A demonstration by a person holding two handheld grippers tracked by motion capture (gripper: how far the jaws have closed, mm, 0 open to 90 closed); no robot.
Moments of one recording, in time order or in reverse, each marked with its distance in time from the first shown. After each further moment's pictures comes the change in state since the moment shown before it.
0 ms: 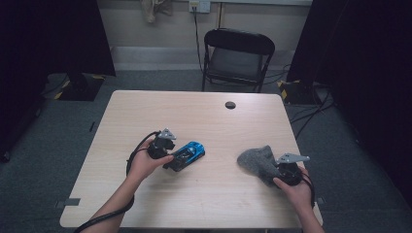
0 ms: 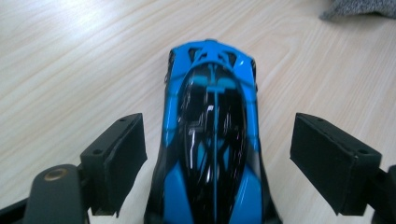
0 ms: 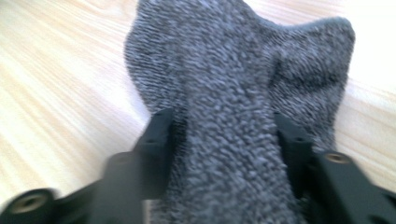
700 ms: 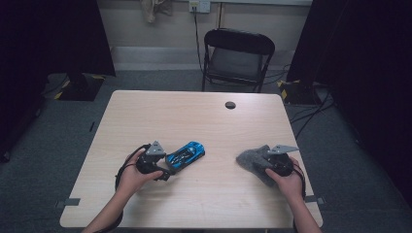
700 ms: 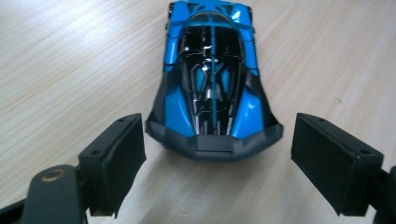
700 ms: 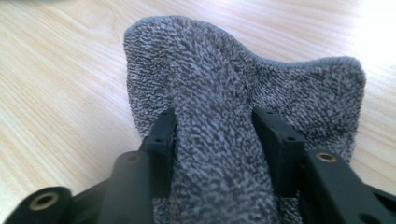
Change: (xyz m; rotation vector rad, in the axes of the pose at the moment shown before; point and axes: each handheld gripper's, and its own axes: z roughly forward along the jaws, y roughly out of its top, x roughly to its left) left arm -0.003 -0.046 -0.009 -0.046 0.045 0.058; right arm -0.002 0.025 0.024 0.029 -0.013 -0.021
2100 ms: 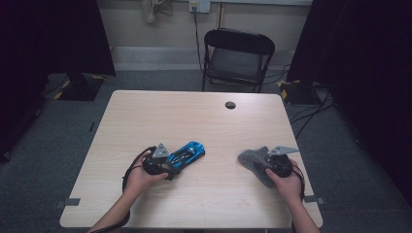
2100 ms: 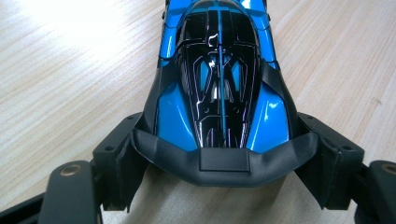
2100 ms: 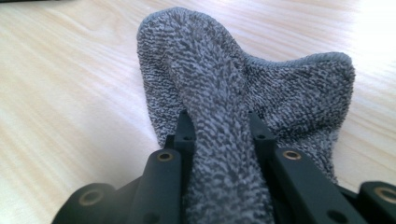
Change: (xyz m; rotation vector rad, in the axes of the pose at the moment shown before) left arm -0.004 -0.007 0.023 -0.014 0.015 0.032; right arm 0.003 -0.002 -0.001 -0.013 0.004 0.019
